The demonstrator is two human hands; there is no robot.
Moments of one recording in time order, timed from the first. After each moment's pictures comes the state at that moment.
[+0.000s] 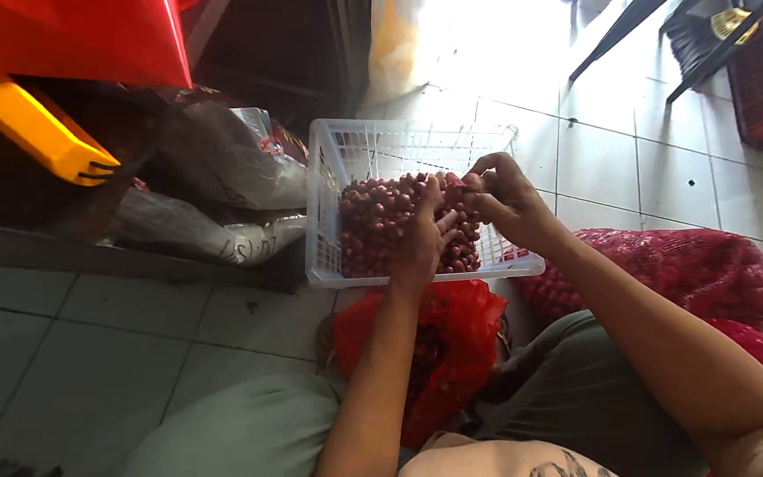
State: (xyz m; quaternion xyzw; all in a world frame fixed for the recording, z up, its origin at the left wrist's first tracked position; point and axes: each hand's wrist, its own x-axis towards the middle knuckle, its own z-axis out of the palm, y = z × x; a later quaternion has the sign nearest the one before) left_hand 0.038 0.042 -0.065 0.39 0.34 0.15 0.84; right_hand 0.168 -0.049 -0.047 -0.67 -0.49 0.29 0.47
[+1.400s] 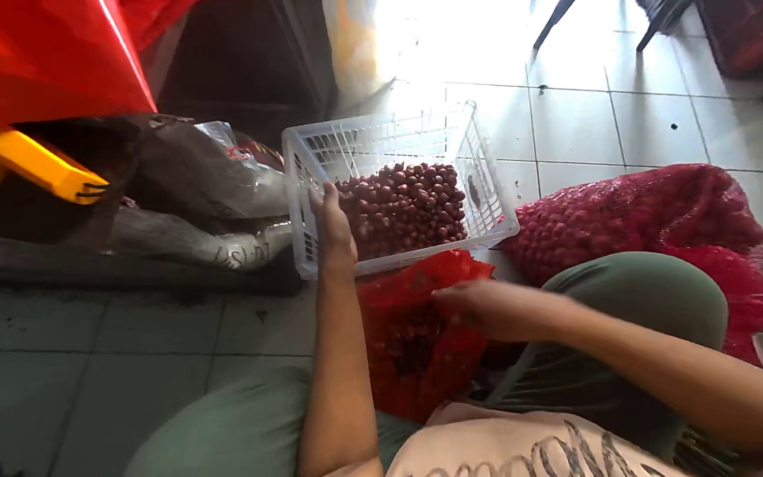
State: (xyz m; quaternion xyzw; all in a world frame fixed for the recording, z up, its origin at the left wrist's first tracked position) left_hand -0.005 0.079 -0.077 0.50 0.50 0.26 0.65; right_hand 0.068 -0.144 -0.012 -0.70 -0.50 0.50 0.08
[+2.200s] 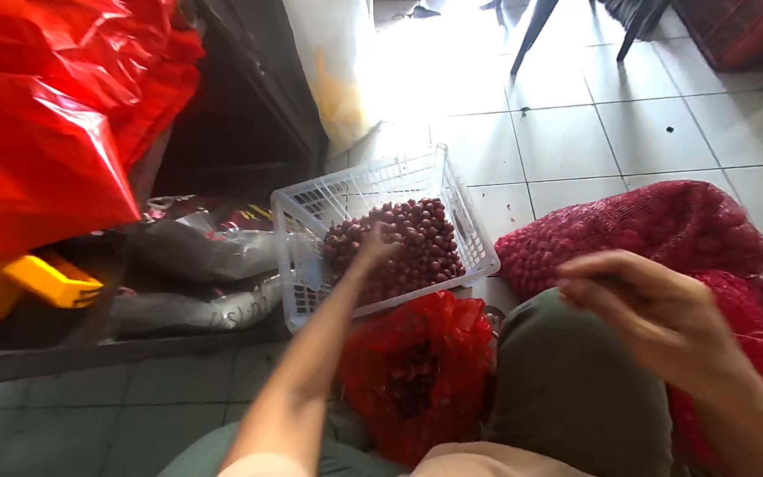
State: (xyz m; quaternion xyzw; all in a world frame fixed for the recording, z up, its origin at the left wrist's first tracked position) left_hand 0.089 0.103 -0.167 0.83 0.31 -0.11 0.46; right_hand 0.133 -0.255 0.013 -0.74 -0.39 0.12 0.53
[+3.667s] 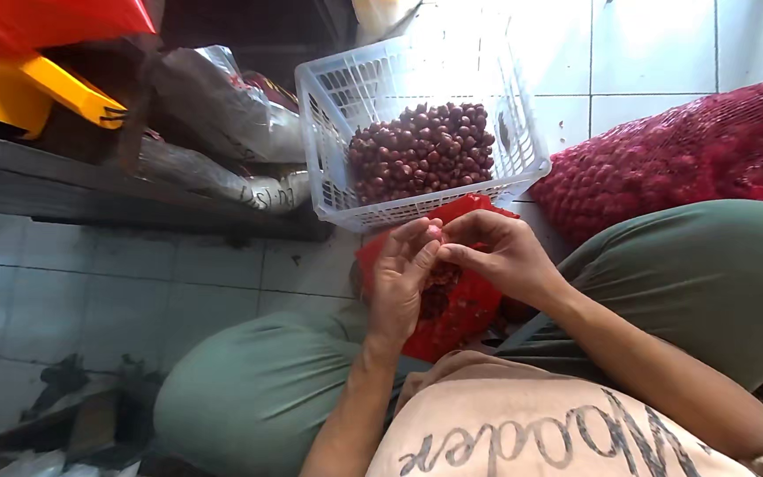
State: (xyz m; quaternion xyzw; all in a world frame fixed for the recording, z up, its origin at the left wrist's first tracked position) left_hand -0.107 -0.068 -0.060 0.47 0.28 0.24 0.80; right_hand 0.024 -0.173 -0.056 -0.66 -0.35 0.34 0.57
